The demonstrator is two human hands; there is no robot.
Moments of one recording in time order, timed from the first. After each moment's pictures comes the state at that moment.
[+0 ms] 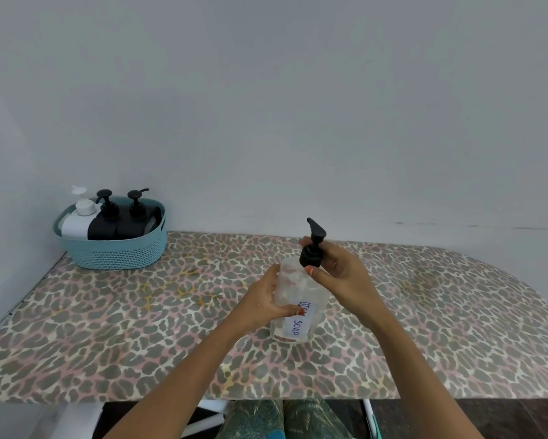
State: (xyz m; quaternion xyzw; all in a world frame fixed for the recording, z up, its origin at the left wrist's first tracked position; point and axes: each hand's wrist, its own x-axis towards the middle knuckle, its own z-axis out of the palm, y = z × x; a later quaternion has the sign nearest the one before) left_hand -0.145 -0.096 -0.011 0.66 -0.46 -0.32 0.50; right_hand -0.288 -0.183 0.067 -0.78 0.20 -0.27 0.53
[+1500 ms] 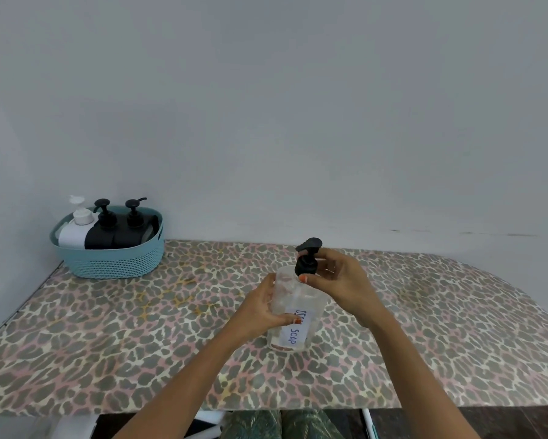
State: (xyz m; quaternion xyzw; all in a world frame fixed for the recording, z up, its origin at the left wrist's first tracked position) left_hand -0.147 -0.094 -0.010 0.66 -0.46 -0.32 0.51; right_hand -0.284 -0.190 0.076 -0.79 0.22 -0.26 0.51
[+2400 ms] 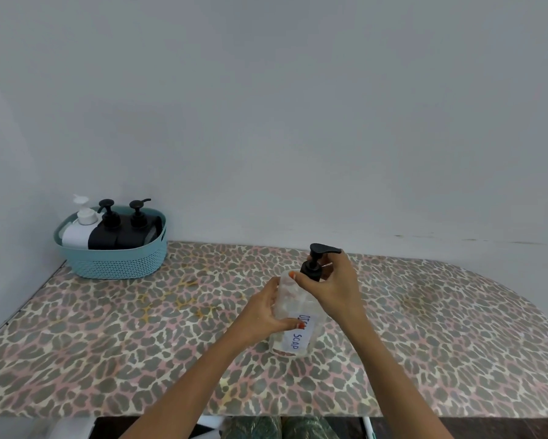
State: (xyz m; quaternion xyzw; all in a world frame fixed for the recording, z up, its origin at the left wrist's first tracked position) left_hand -0.146 -0.095 -0.011 0.65 -0.46 -0.32 0.51; right_hand -0.261 -0.177 0.064 -0.78 0.30 -0.36 0.42
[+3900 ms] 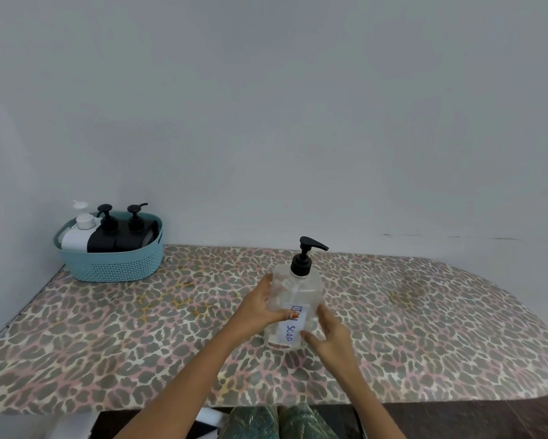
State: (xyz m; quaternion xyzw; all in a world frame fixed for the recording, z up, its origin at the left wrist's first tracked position) left_hand -0.157 -0.089 -0.001 0.66 -0.45 -0.32 0.51; right_hand -0.310 -0.161 -0.029 -0.74 0.38 -0.25 0.50
